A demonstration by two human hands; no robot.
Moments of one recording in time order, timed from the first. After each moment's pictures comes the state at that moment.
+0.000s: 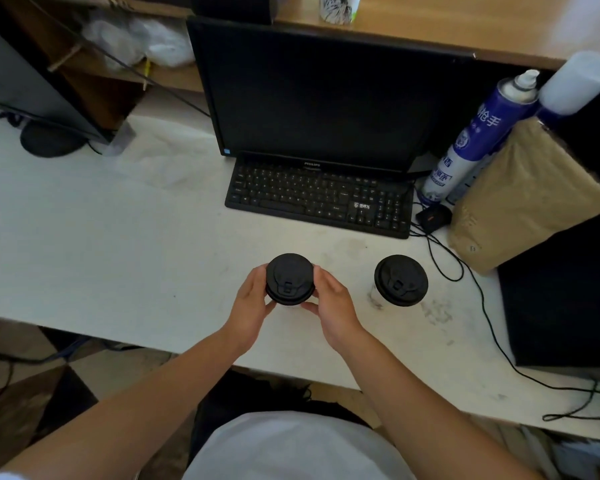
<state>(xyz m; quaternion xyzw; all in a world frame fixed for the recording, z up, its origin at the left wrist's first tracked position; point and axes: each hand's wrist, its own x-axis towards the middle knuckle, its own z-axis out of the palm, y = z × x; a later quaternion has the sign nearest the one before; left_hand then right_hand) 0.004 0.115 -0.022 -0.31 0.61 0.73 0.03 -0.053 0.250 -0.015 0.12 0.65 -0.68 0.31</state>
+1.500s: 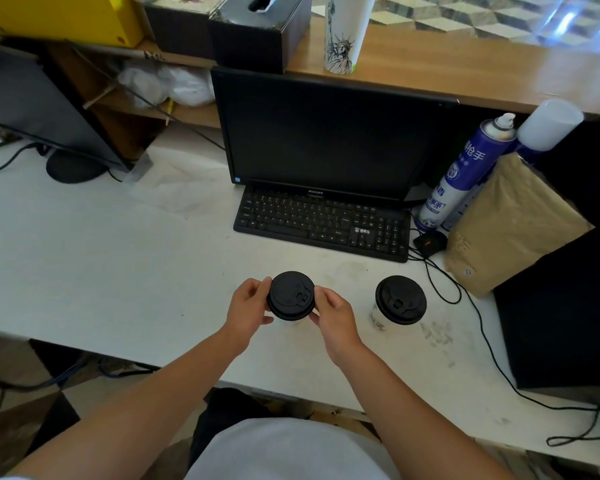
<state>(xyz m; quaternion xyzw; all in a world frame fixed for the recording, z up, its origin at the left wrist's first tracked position) -0.009 0.093 -0.019 -0.37 0.67 0.65 0.00 -0.052 0.244 -0.026 0.13 0.68 -0.68 0.26</state>
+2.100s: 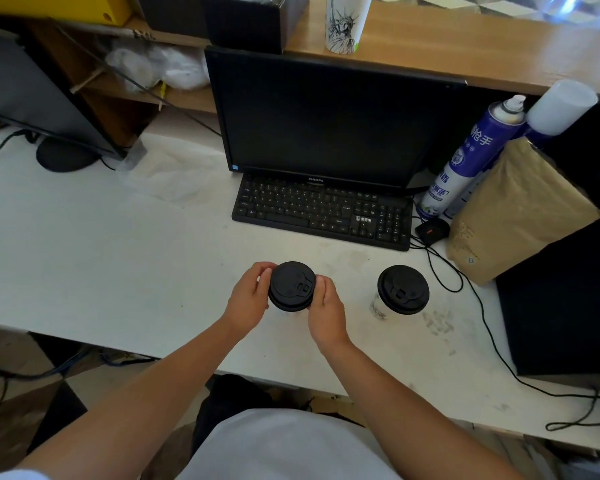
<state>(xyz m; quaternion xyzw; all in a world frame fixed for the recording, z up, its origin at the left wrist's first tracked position) -0.008 0.082 -0.023 -0.21 0.81 0.54 -0.01 -0.039 0.231 -0.024 0.04 0.81 -0.55 0.18</state>
